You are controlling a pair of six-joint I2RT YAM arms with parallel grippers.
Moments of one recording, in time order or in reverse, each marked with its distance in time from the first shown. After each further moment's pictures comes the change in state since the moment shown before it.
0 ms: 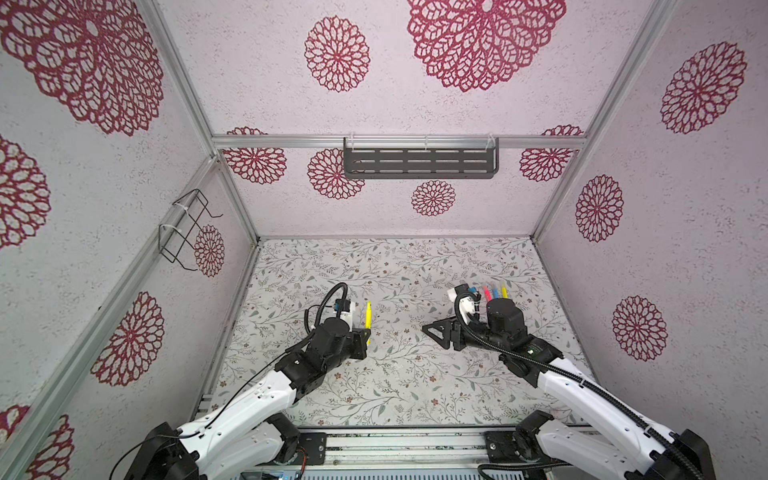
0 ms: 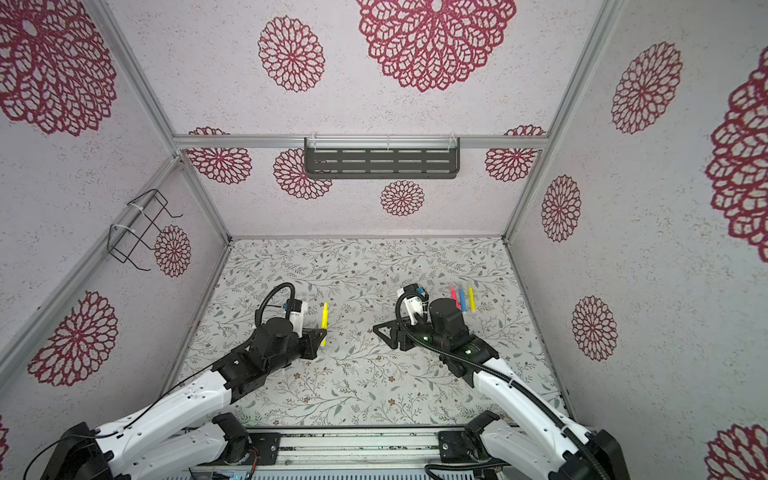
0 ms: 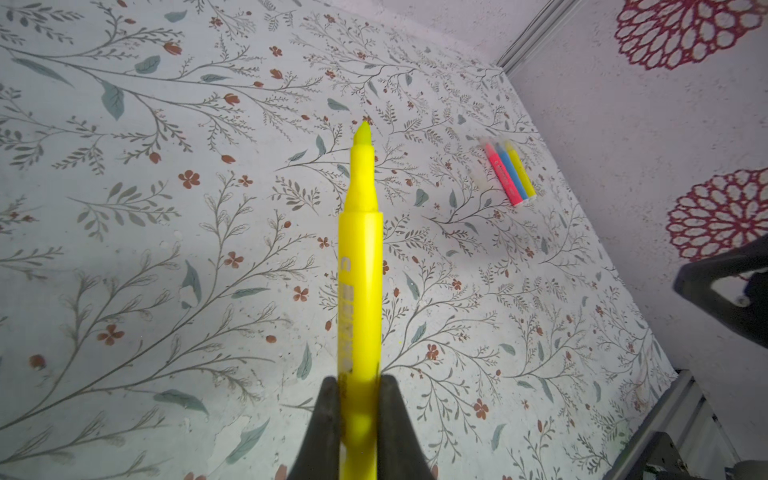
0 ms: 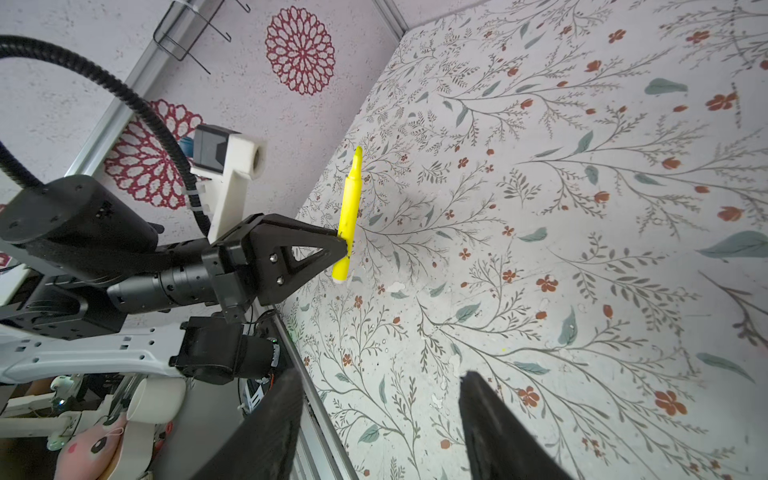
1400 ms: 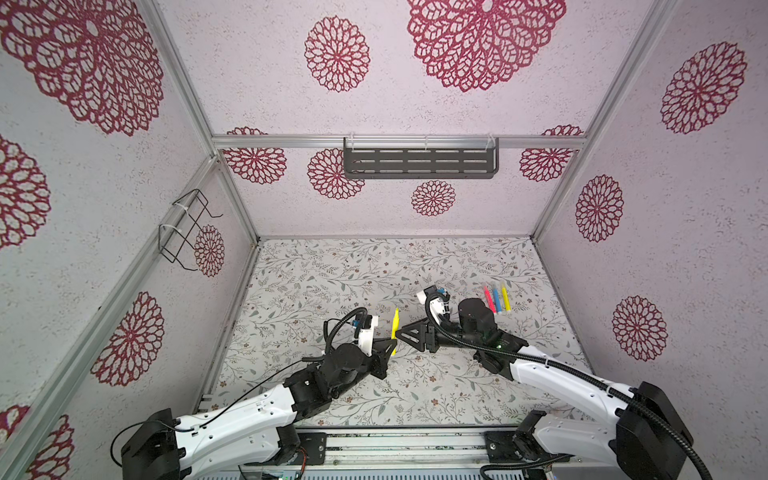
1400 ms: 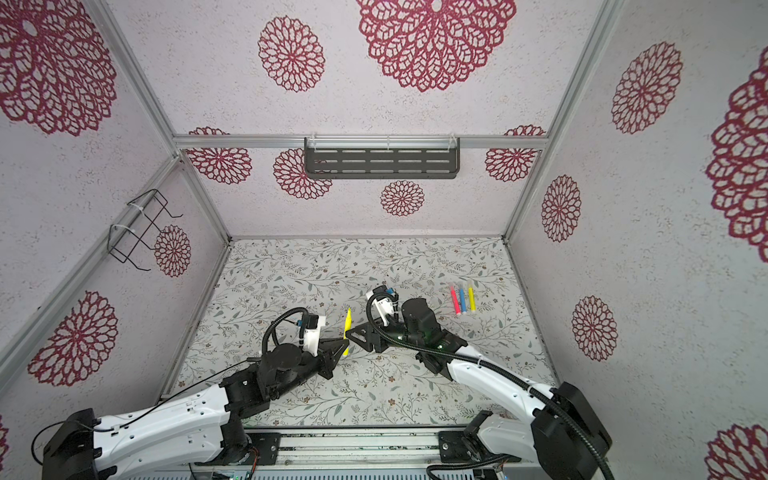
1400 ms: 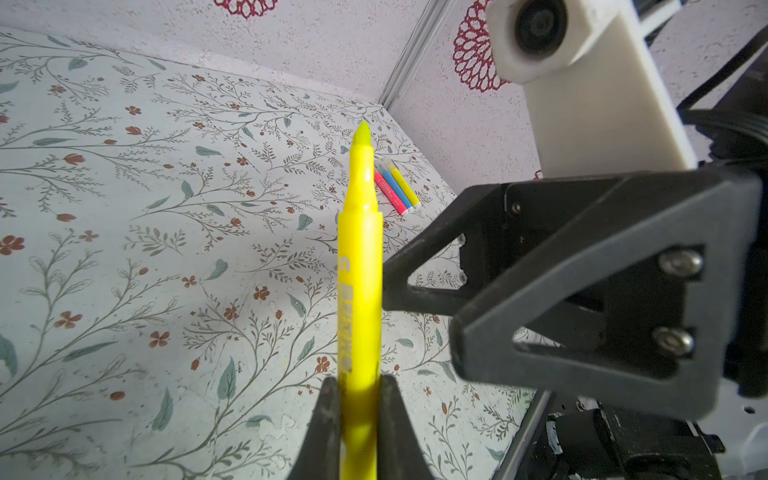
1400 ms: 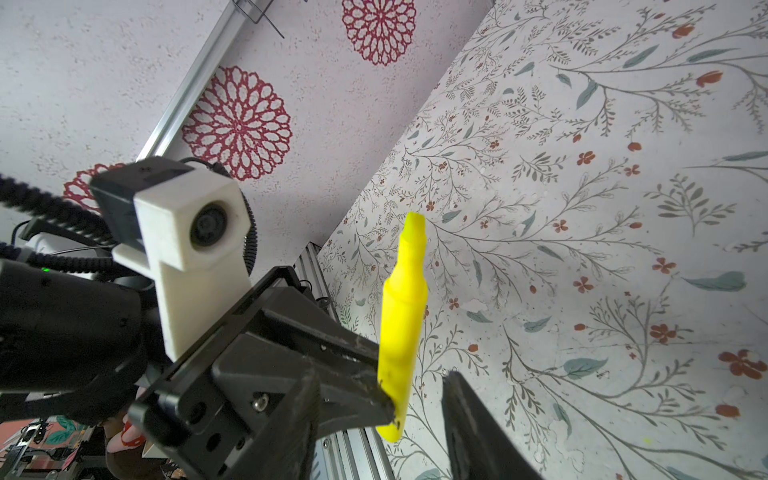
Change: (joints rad) left arm -0.330 -0.023 -0.059 0.256 -0.172 -0.008; right arm 0.167 0.216 0.032 0.299 -0.052 0.093
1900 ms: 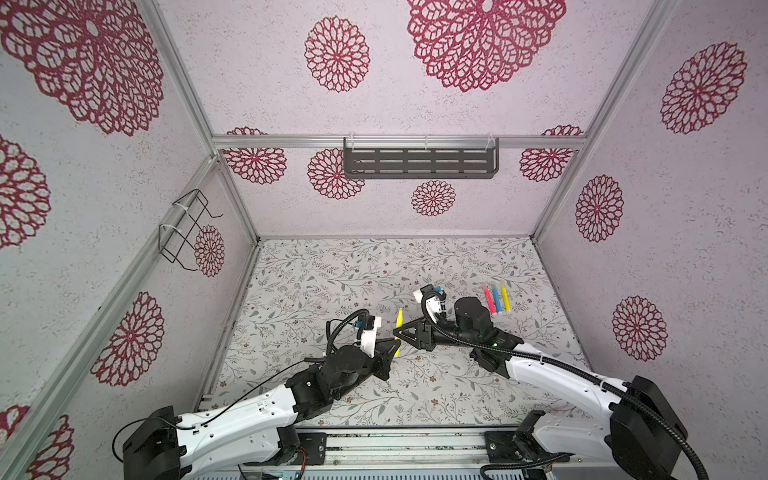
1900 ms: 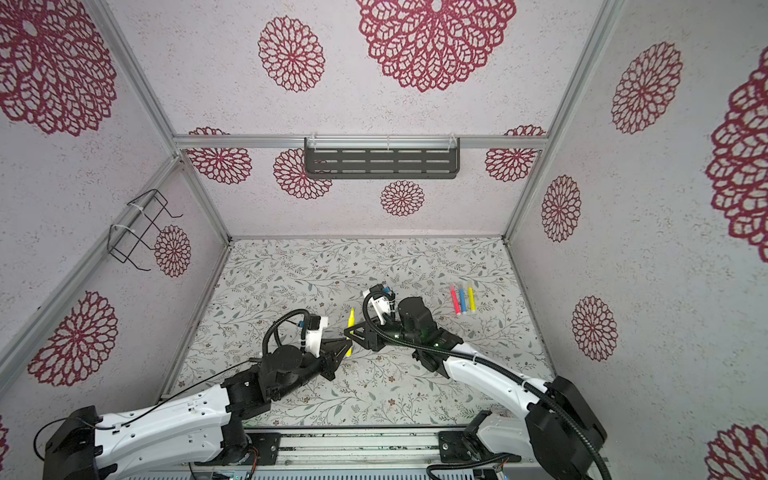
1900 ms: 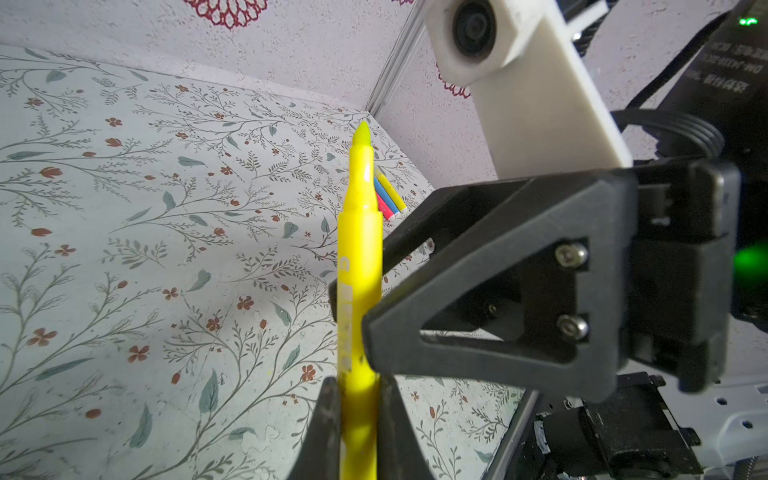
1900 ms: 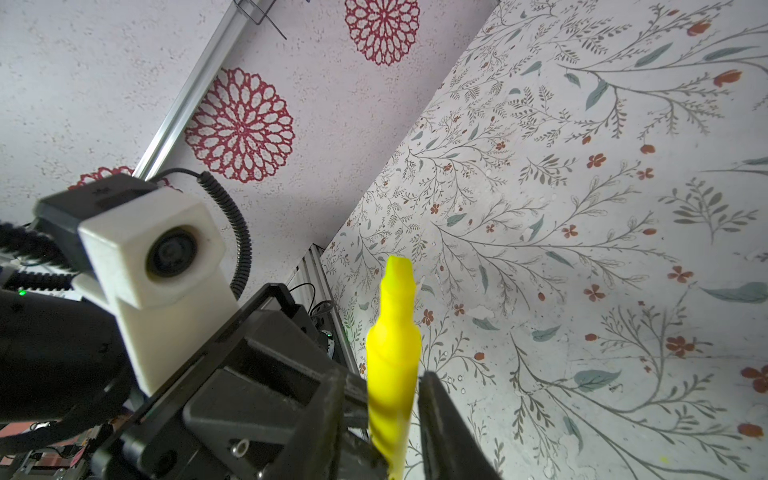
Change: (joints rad) left arm -0.024 0.006 0.003 0.034 -0.009 0.008; right arm 0.013 0.033 0.013 0.022 0.001 0.021
